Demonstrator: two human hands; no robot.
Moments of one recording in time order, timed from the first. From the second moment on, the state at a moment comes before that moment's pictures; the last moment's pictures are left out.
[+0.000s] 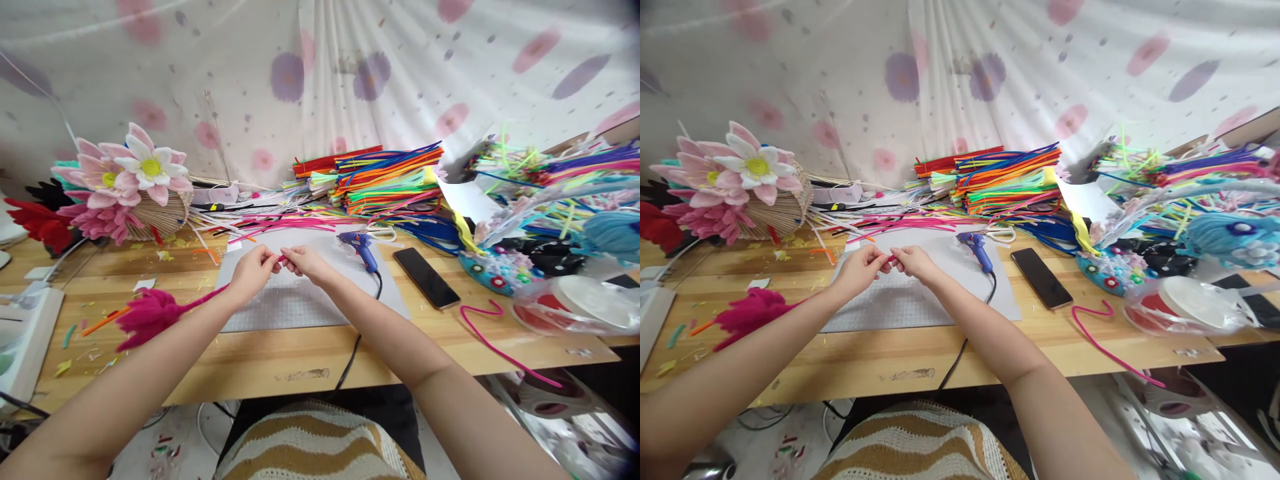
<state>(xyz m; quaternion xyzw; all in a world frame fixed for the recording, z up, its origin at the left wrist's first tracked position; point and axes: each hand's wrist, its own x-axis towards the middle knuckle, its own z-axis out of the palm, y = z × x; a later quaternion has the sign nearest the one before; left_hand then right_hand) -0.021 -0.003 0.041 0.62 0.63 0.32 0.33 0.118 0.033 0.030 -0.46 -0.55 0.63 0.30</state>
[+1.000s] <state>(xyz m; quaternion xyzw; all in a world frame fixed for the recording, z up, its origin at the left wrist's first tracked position) -0.018 -0.018 0.047 0.72 0.66 0.24 0.04 0.123 0.036 0.039 -0.46 -0.57 0.61 0.28</state>
